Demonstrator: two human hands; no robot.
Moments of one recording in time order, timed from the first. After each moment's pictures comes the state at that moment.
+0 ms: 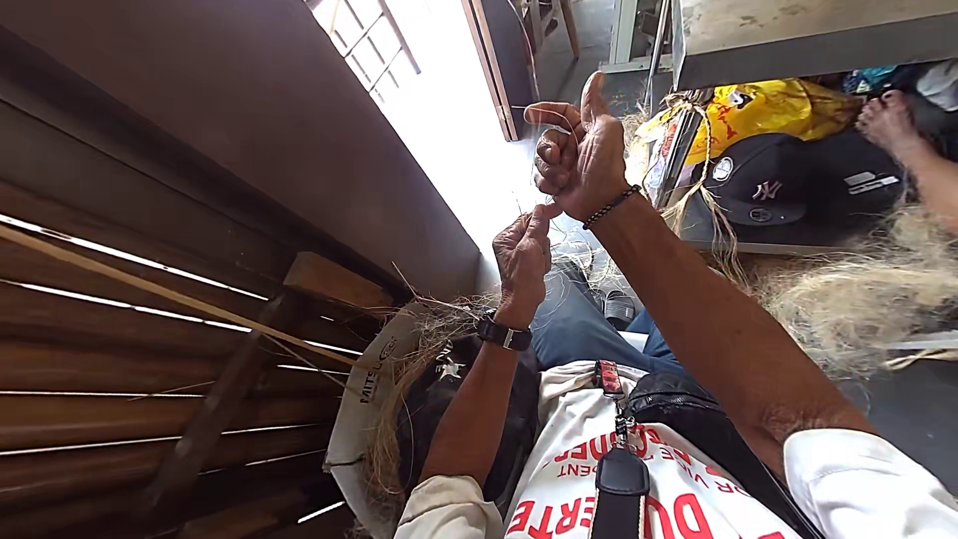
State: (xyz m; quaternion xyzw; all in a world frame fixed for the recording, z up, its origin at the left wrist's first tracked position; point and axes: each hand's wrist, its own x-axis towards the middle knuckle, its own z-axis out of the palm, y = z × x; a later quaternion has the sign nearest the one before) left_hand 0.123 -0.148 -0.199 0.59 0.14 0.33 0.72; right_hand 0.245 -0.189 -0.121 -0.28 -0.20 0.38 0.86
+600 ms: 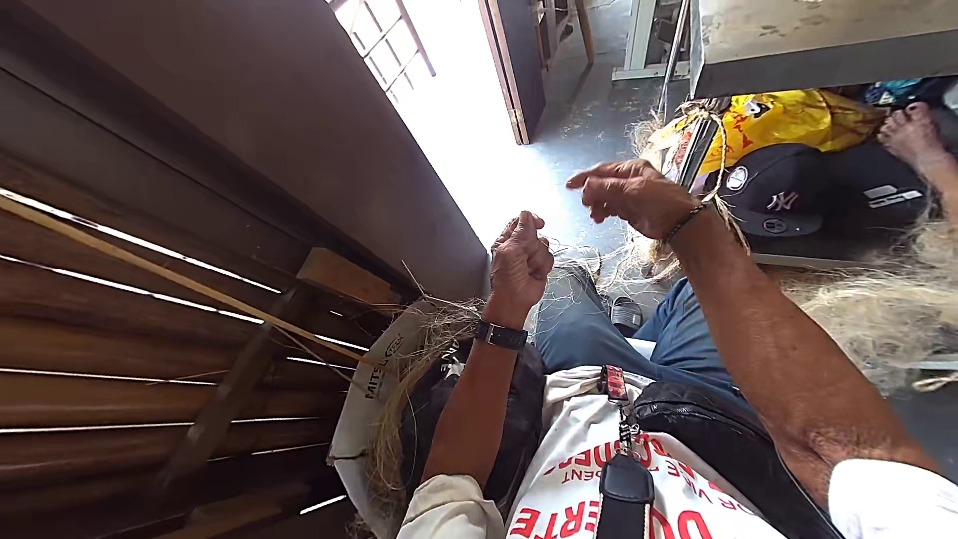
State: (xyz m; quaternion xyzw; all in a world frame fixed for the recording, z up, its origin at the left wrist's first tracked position) left_hand 0.108 -0.125 -0.203 0.47 0.03 0.26 0.84; right_hand 0.302 -0.240 -0.183 -0.55 -0.40 0.34 0.65
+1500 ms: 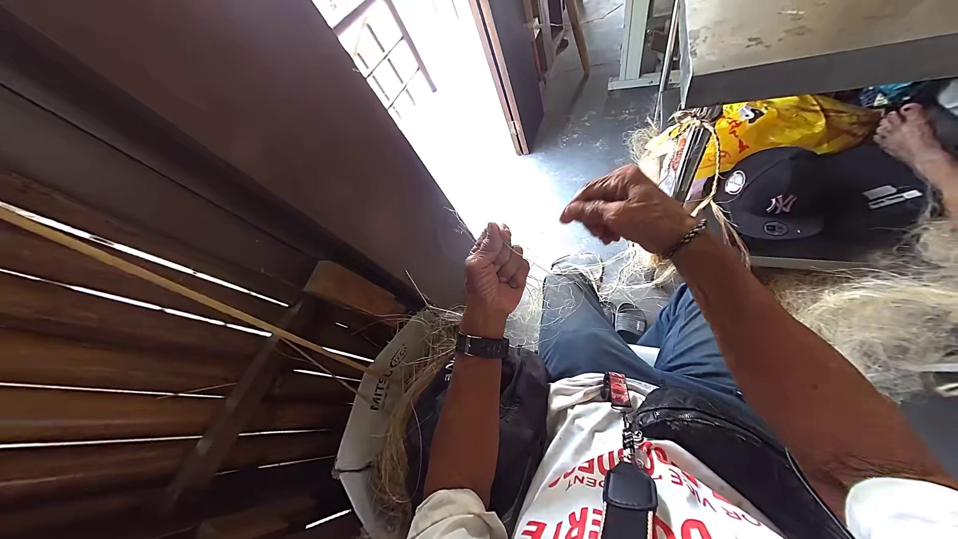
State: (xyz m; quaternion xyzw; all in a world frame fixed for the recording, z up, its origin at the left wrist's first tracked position) left_hand 0.090 -0.098 -0.192 0.40 -0.03 0.27 0.88; right_hand 0.264 -0.255 -0.148 -0.61 -0.48 0.23 0.58
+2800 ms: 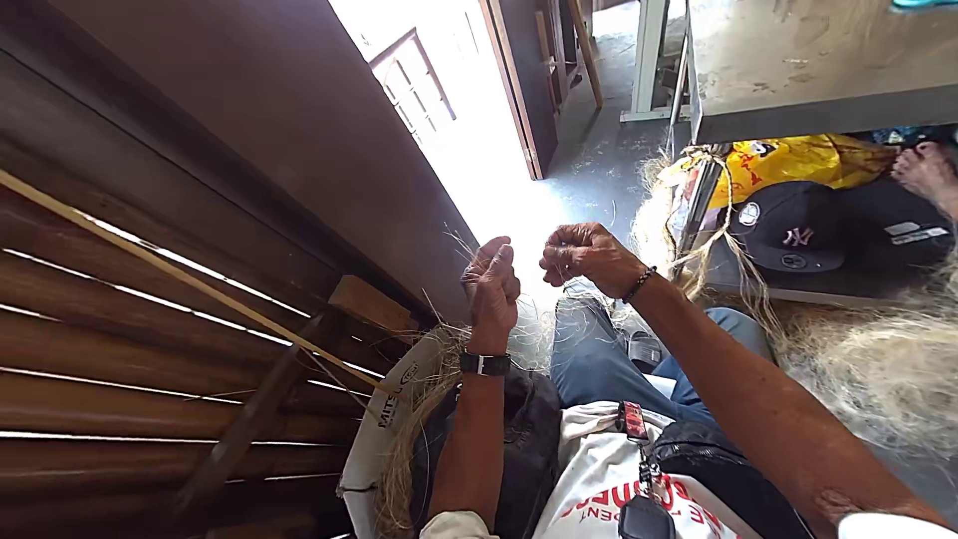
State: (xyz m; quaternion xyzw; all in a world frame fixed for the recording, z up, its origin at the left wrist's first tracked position) left_hand 0.088 -0.086 -0.187 0.51 0.11 0.42 0.74; right_hand 0.224 -0.209 -0.166 -0.54 -0.40 0.37 0.64
